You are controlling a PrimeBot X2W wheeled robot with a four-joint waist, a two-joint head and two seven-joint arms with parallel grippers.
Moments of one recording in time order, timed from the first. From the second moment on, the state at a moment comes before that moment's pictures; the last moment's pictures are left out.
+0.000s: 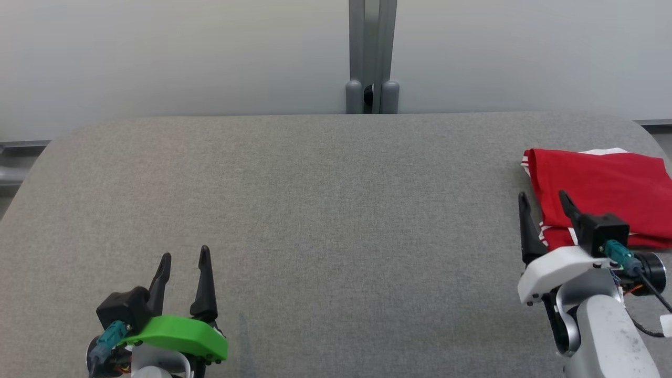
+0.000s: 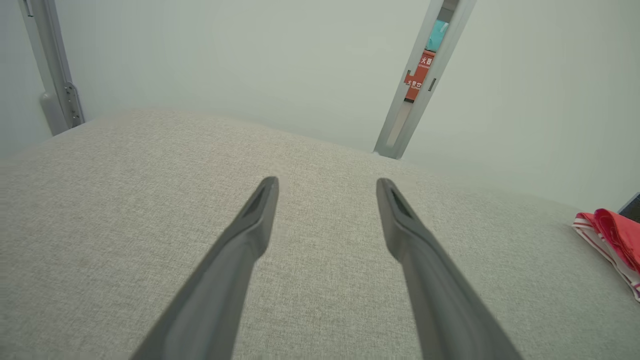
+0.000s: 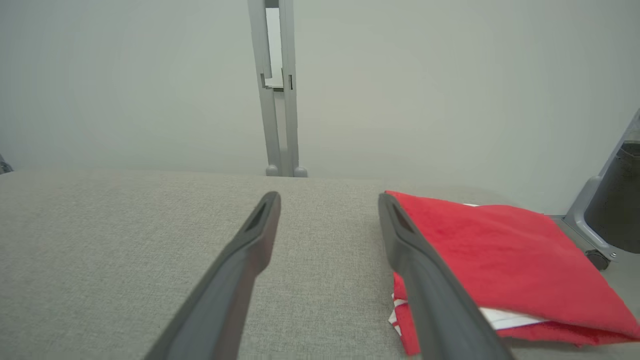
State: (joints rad) left arm -0.12 0.17 -0.27 0.33 -0.56 0.05 -0.26; right arm -0.25 -0.05 -0.11 0.37 0.01 0.13 -0.13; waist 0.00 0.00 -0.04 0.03
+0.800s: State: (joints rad) left arm -0.07 0.17 -0.26 0.33 -0.49 0.08 -0.26; right arm -0.10 -0.05 -0.03 0.36 0.11 0.13 -0.22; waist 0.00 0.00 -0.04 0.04
